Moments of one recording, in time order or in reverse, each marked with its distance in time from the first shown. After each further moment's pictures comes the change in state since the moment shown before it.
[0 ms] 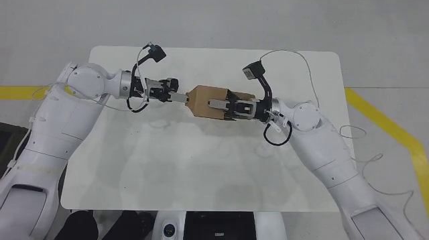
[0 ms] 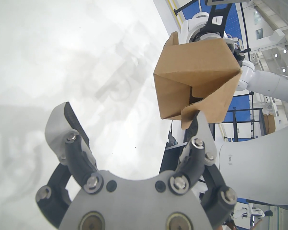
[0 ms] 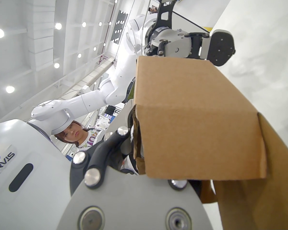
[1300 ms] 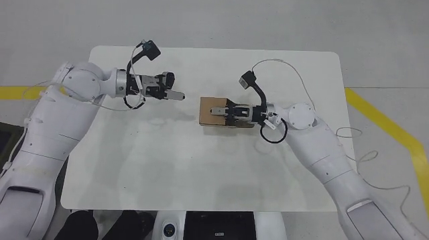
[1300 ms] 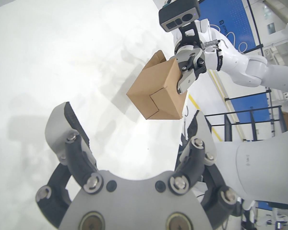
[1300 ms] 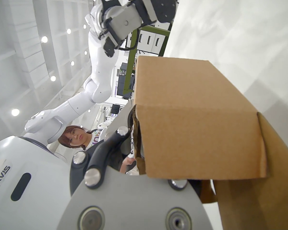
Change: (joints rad) left arm 0.023 0.022 -0.027 -0.013 0.140 -0.154 0.141; right arm 0.035 -0.024 -0.047 0.202 -0.009 0.121 0.072
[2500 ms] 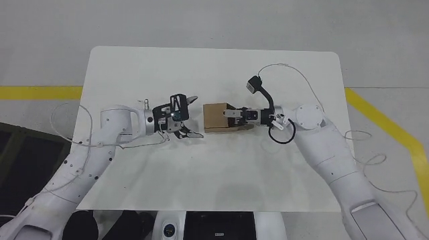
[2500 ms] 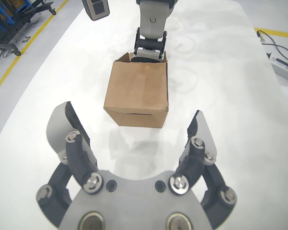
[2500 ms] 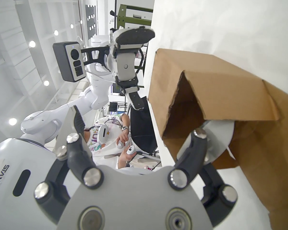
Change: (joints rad) left arm 0.343 -0.015 0.001 -0.278 1.456 -0.128 1.196; right arm -0.028 0.030 0.080 0.009 -0.058 0.041 0.106
